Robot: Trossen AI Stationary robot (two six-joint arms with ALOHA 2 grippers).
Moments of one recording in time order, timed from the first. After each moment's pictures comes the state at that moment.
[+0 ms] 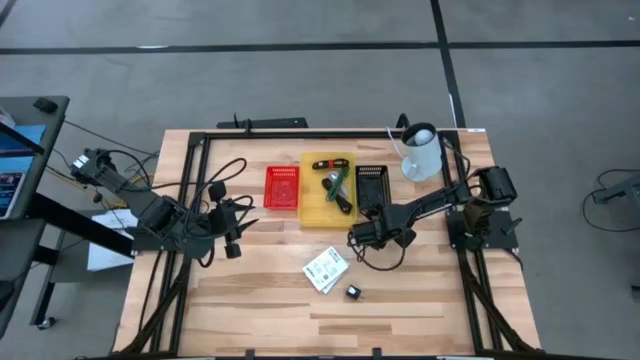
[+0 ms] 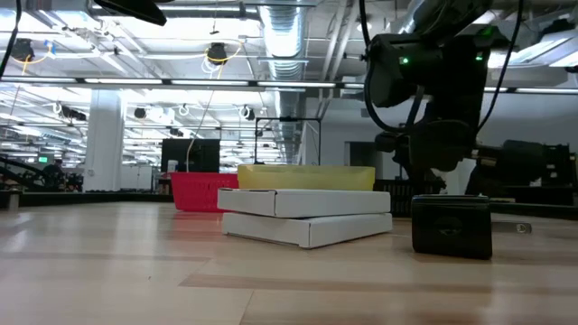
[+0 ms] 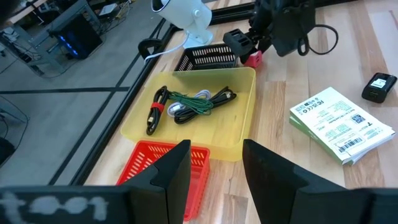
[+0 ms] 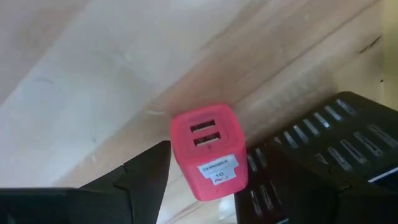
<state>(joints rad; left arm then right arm) -0.57 0.94 0.87 -0.68 -0.86 -0.31 0.16 1.79 0.99 -0.91 0.42 -0.72</state>
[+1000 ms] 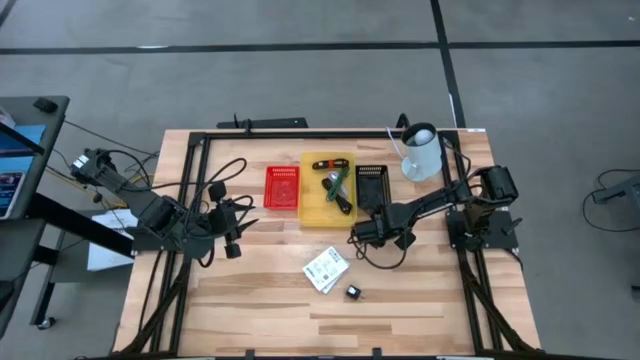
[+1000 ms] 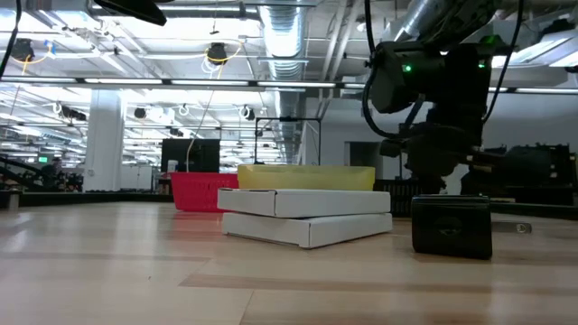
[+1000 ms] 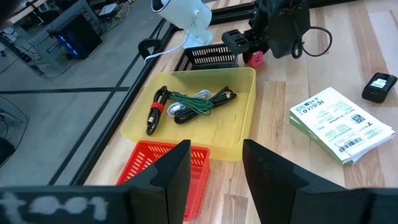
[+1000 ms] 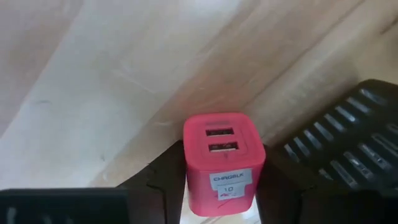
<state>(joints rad) -0.57 0.94 0.87 -0.68 -0.86 -0.31 0.15 1.79 0.94 -0.85 0.37 -0.62</state>
